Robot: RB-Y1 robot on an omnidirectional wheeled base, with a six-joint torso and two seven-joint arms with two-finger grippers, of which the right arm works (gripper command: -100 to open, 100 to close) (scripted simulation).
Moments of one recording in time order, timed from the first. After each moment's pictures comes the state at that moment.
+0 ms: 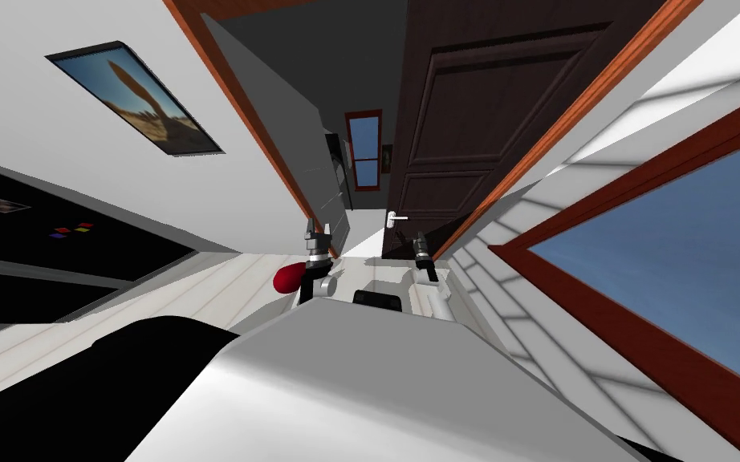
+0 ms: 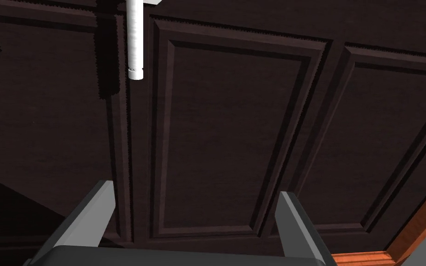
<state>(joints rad) -0.02 -0.07 -0.04 -1.40 0.03 -0.32 -0.05</state>
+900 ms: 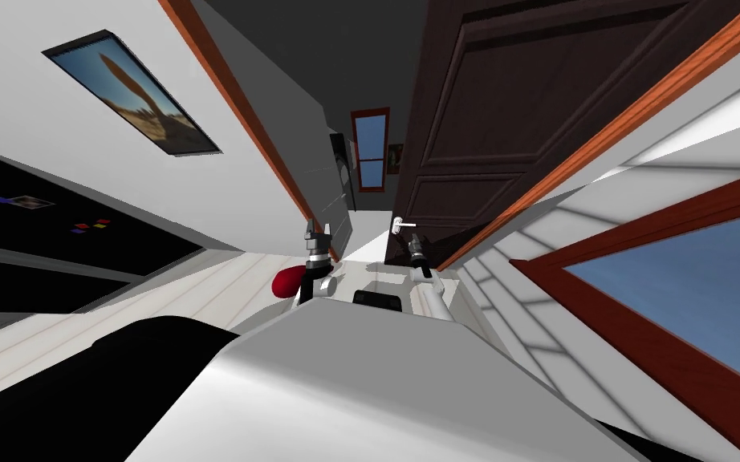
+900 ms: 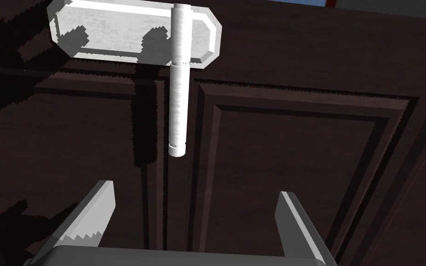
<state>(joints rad) -0.10 -0.06 -0.04 -1.22 0.05 -0.30 -0.09</state>
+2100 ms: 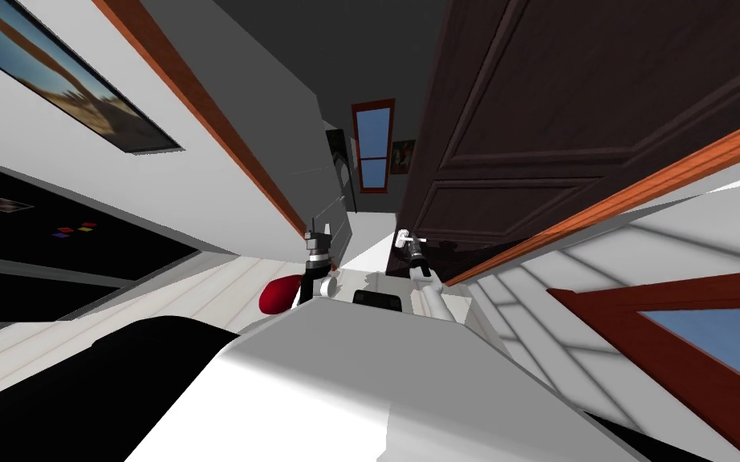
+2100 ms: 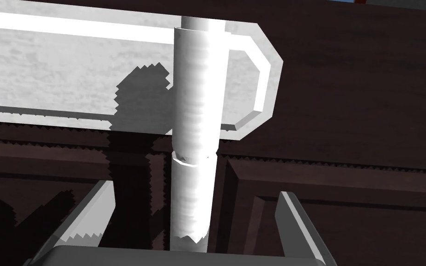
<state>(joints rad) -0.15 -0.06 -0.06 -1.12 0.05 -0.31 -0.10</state>
